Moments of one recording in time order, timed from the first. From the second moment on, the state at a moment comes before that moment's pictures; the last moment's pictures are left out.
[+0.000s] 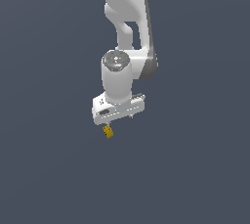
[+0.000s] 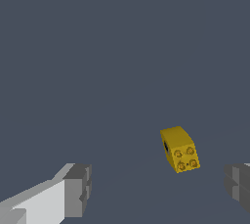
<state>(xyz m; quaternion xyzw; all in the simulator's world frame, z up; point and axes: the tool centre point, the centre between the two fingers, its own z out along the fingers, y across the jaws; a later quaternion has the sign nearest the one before) 0.039 -0.022 0.133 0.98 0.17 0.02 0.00</state>
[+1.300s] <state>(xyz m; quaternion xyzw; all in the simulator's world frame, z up) 0.042 -0.082 0.068 0.96 0.29 0.00 0.00</state>
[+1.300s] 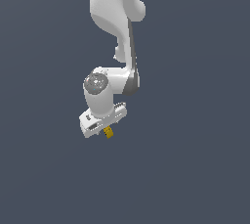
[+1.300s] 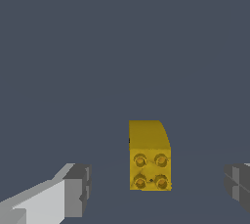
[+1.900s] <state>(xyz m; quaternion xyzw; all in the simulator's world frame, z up) 0.041 -0.083 0.023 0.96 0.29 0.00 0.00</state>
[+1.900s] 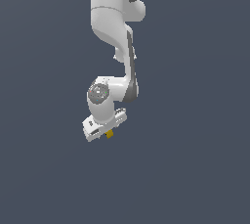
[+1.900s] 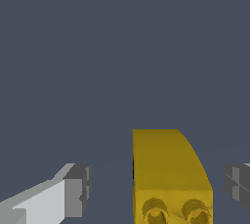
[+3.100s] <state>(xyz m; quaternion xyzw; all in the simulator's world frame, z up) 0.027 -0.097 0.043 0.96 0.29 0.00 0.00</state>
